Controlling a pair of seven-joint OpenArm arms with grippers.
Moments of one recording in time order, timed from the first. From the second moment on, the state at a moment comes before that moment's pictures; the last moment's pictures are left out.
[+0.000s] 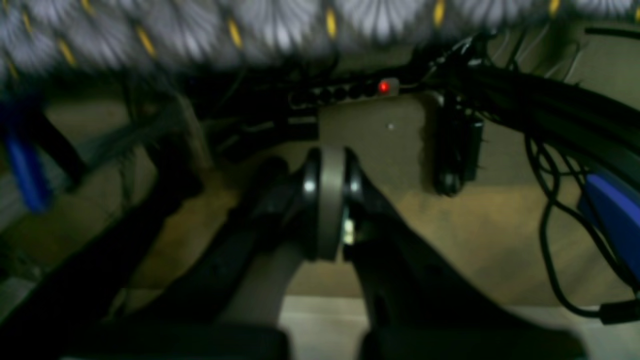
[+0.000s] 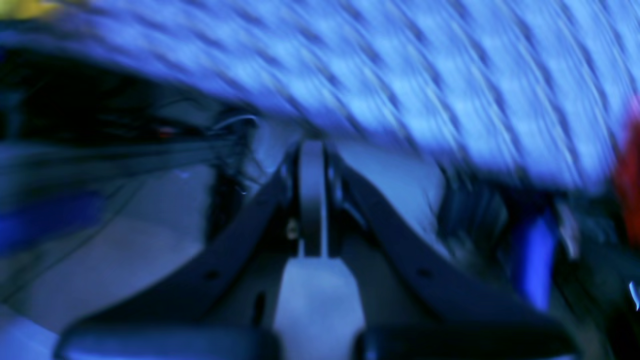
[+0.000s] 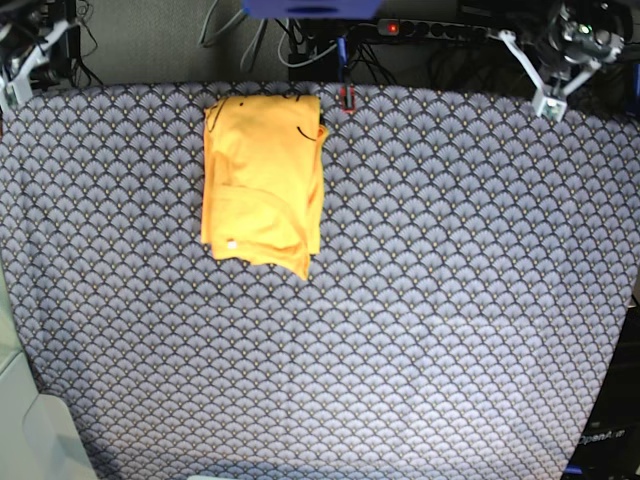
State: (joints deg) left arm 39.5 -15.5 -21.1 109.3 -16.4 -20.0 58.6; right arm -49.2 21.3 40.8 103.0 29.7 39.5 -39.5
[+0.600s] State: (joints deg) left arm 33.1 -6.3 -7.0 47.9 -9.4 -18.9 4.3; right arm -37.7 6.6 52.0 59.3 -12.0 39.6 -1.3
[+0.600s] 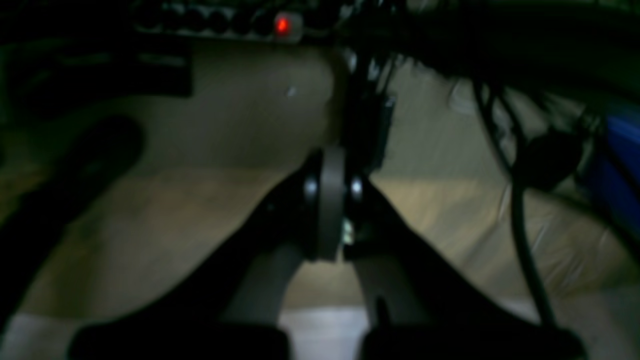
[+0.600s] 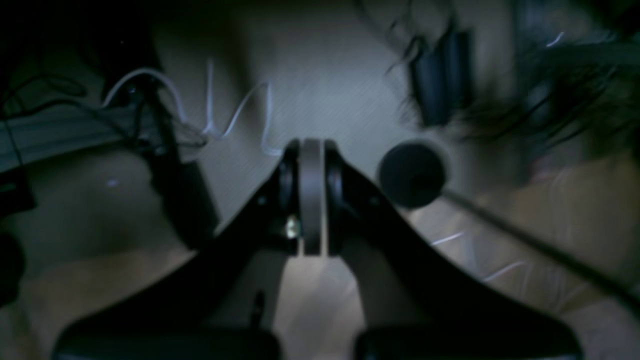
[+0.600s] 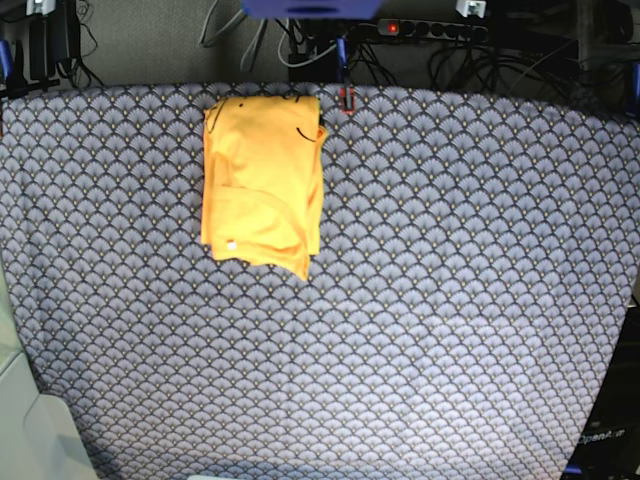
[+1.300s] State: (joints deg) left arm 7.1 -1.6 -6.5 1.5 -6.6 -4.6 -31.4; right arm -15.4 11.4 63.3 9.8 -55.4 14.9 24.4
